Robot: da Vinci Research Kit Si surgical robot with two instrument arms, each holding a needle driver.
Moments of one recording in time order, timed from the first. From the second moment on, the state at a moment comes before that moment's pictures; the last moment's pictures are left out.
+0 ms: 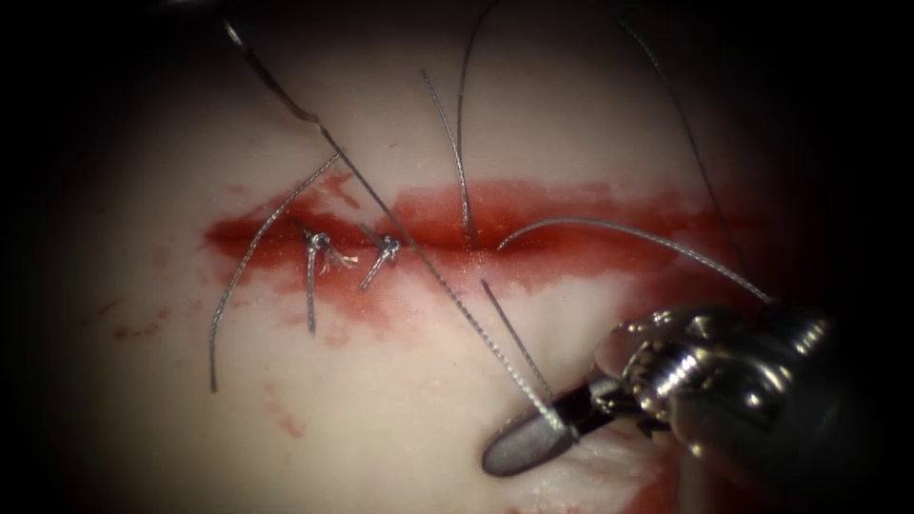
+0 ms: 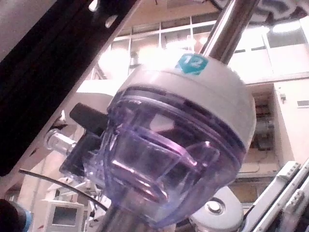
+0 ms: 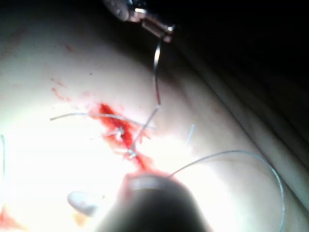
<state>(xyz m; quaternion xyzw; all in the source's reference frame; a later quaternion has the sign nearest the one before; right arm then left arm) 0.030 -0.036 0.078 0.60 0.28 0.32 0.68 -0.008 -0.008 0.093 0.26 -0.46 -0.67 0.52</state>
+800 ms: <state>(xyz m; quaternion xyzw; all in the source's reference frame) 0.025 -0.032 0.076 0.52 0.35 0.22 0.75 -0.001 -0.011 0.091 0.07 -0.38 -0.63 0.67</state>
